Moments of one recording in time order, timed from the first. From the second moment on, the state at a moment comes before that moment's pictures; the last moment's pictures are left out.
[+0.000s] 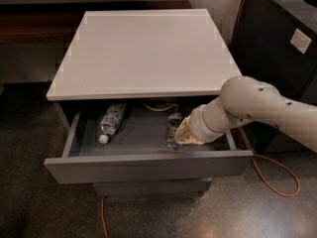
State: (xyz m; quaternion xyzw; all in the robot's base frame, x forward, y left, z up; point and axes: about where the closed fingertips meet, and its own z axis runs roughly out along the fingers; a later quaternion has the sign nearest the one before) arm 0.536 -0.088 0.706 -0.73 0.62 0.06 0.28
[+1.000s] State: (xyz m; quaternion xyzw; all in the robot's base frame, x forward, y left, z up) arm 0.511 -0.087 0.666 -0.74 0.63 0.06 0.22
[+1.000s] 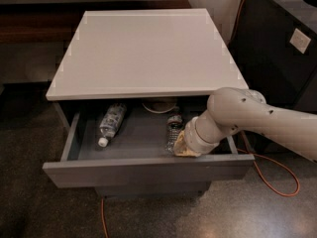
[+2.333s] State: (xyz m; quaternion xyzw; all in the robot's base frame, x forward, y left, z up) arm 0.454 -0.087 0.672 -0.73 0.65 0.11 0.20
